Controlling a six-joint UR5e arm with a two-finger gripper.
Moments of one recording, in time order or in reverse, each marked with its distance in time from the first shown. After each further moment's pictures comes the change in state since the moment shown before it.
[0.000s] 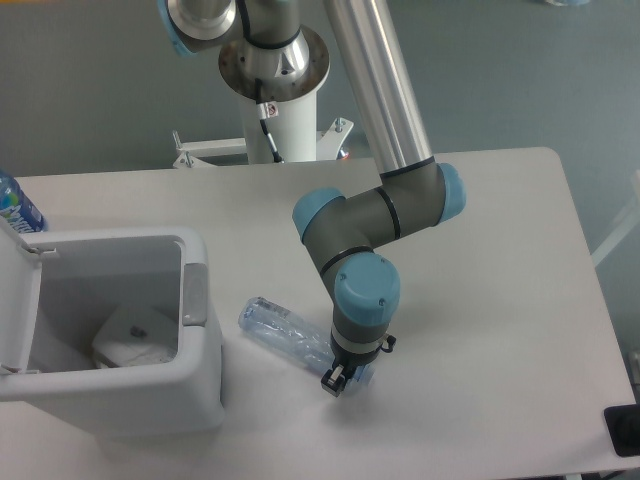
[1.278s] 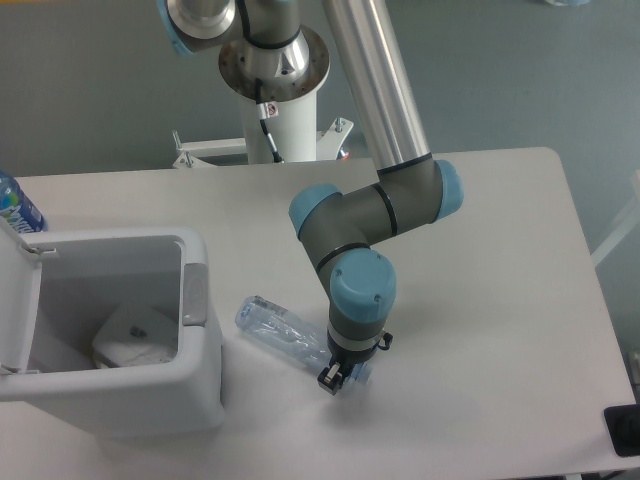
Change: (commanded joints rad) arm 0.000 0.034 0.000 -0.003 0.002 0.003
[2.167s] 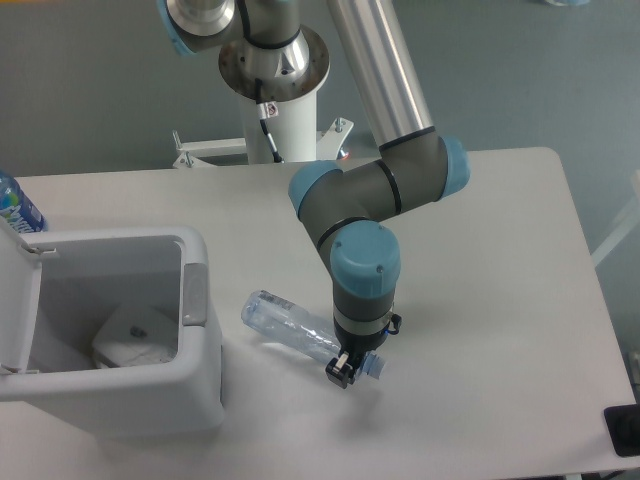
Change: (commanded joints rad) arm 0.028 0.104 0.009 -0.002 0.022 0.000
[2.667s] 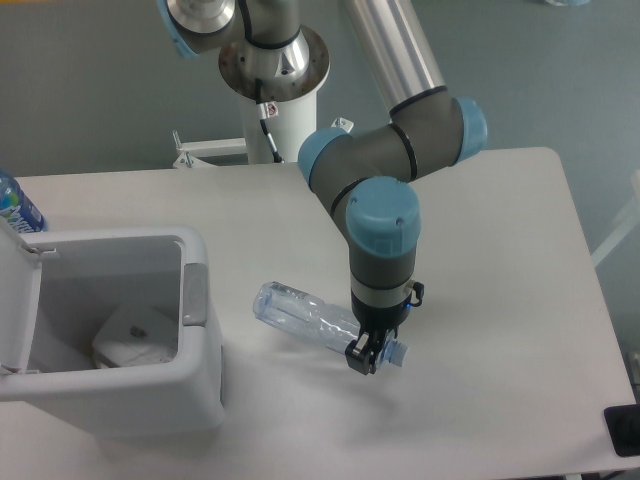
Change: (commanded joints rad) arm 0.028 0.061 0.015 0.000 -0.008 0.000
